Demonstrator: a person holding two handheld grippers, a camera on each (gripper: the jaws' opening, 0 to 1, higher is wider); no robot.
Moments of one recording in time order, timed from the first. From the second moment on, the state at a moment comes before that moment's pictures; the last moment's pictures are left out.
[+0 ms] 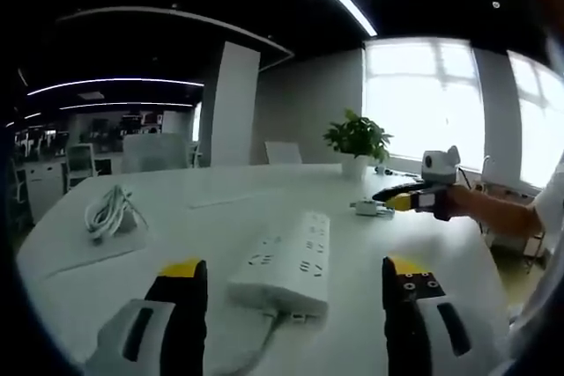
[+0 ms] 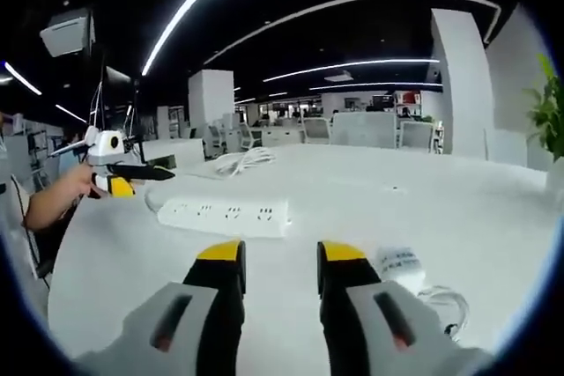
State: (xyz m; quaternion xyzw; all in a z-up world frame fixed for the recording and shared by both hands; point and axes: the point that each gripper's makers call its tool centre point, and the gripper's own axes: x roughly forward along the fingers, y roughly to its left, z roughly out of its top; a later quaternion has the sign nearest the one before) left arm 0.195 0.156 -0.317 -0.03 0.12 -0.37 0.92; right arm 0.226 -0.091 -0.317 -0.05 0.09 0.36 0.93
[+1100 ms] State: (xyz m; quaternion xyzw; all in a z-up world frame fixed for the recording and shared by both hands) left arm 0.200 0.149 -0.327 -0.02 0.13 -0.37 0.92; right arm 0.238 -0.071 -0.314 -0.05 0.09 0.37 0.92
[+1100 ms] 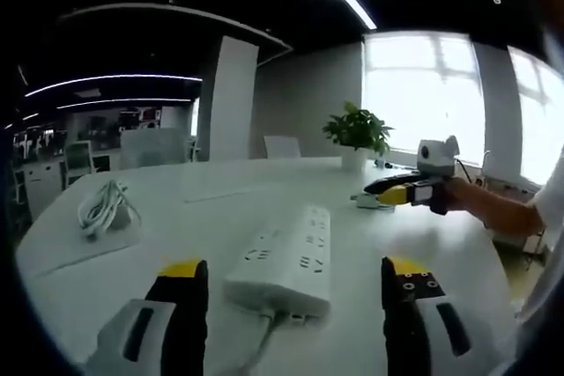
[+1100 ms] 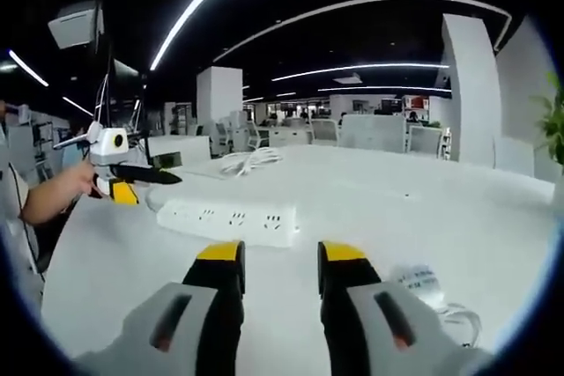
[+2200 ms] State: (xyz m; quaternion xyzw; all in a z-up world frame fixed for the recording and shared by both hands) left arm 0.209 0.149 -0.323 -0.05 0.11 -0.36 0.92; right arm 0.247 -0.066 -0.321 -0.02 0.09 0.37 0.92
